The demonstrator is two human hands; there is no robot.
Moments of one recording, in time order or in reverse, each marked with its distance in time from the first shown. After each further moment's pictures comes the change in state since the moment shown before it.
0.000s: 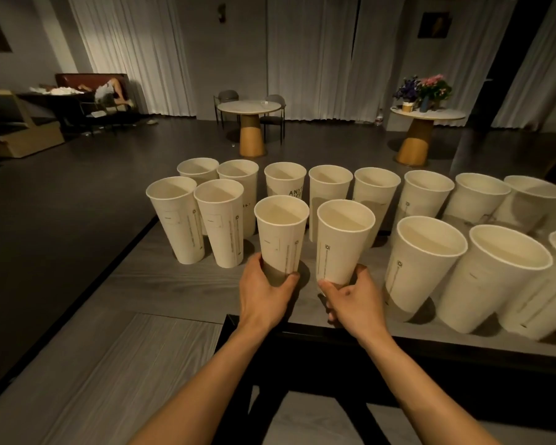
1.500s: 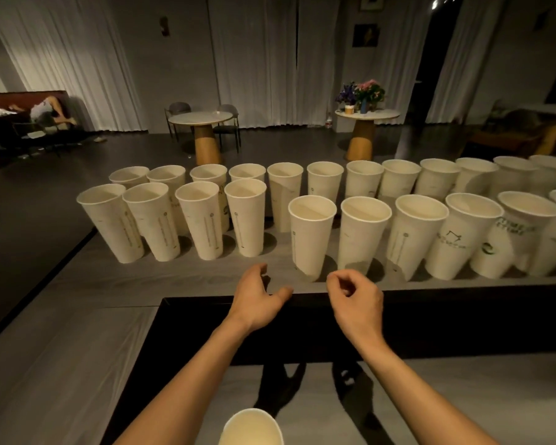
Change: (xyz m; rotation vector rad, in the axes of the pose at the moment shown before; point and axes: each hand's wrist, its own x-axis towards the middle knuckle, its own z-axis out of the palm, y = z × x) left_hand -0.096 0.059 0.066 0.189 -0.367 0.000; right_hand -0.087 0.050 -0.134 0.020 0.357 -0.283
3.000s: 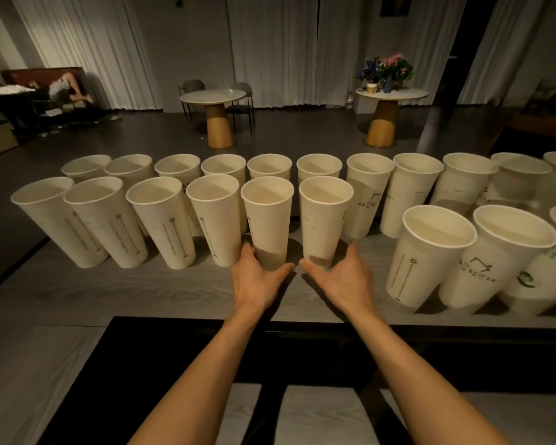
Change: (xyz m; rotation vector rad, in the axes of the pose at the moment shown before) left_hand 0.097 0.032 0.068 -0.102 0.345 -0.048; right_hand 0.142 0.065 0.031 -0.311 -0.295 0.234
